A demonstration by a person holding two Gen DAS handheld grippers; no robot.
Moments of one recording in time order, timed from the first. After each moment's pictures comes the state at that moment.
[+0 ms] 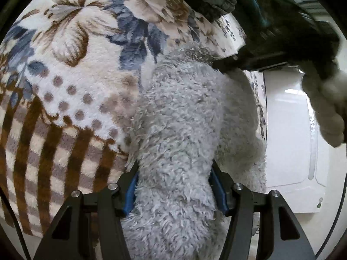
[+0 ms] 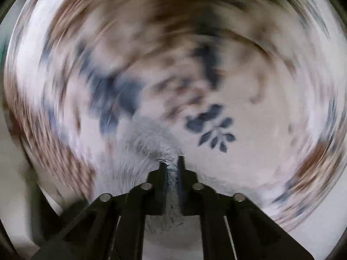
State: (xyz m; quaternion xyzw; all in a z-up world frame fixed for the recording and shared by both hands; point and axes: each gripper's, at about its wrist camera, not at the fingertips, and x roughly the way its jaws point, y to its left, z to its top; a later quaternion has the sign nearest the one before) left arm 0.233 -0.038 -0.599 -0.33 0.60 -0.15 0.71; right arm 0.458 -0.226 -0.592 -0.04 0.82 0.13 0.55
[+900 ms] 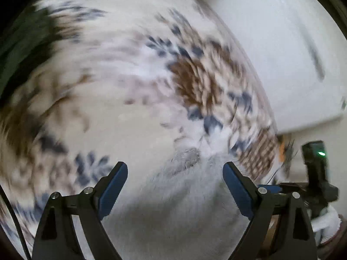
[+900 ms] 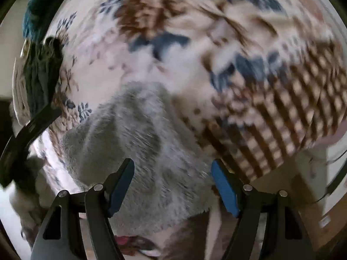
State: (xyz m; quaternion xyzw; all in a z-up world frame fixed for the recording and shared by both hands) left arm 0.394 -0.273 -0.536 0.06 0.66 -0.40 0.63; right arm 0.205 -0.509 -0.545 0.41 0.69 -0.12 0.59
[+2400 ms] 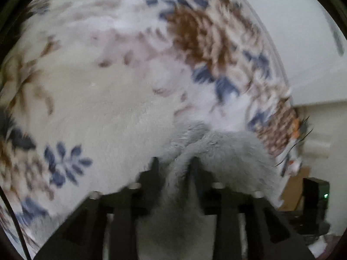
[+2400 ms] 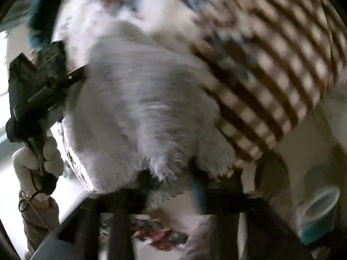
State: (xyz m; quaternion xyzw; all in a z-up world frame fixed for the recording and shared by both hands) left arm 0.365 -0.283 -0.576 0.09 0.72 -0.37 0.58; right arm 0.091 -0.451 -0.568 0.51 0.64 -0.08 0.58
